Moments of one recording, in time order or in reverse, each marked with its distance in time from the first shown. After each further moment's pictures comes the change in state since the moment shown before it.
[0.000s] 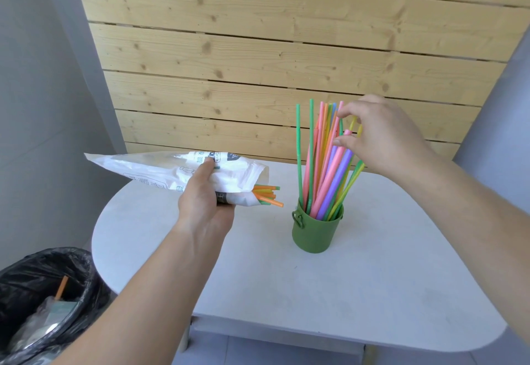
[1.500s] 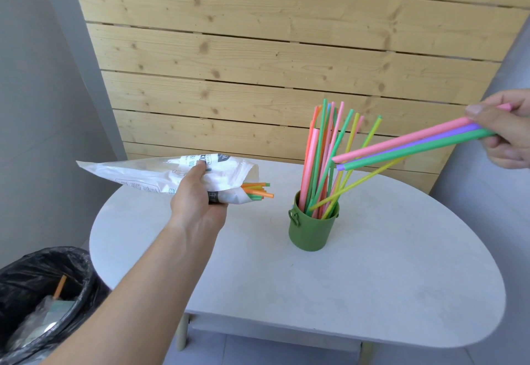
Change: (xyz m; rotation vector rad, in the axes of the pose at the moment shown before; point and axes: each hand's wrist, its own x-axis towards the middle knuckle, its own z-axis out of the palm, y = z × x) left_hand 0.013 0.002 -0.006 -0.051 0.076 -0.008; right_hand -0.050 0.091 -0.097 0.821 0.007 0.354
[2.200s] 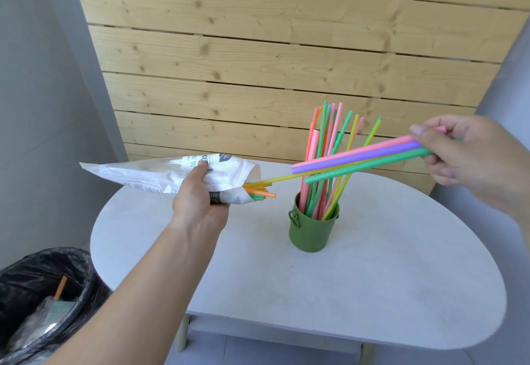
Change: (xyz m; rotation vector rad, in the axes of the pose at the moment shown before) left_hand -0.009 0.001 0.006 -0.016 0.000 -0.013; right_hand -0.016 0.002 0.053 -0.025 -0.066 0.067
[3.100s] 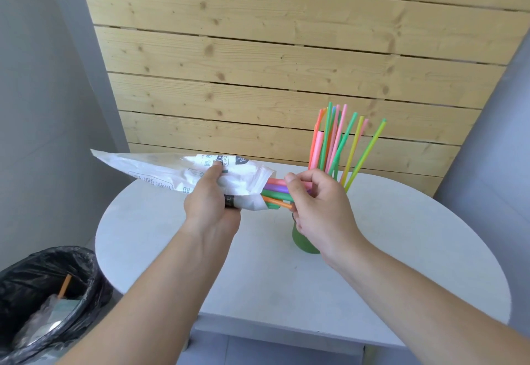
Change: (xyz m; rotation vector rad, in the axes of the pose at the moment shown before) left_hand -0.016 -0.009 0.004 0.119 -0.027 0.010; right_hand -0.034 0.019 0.183 0.283 -0.003 0.040
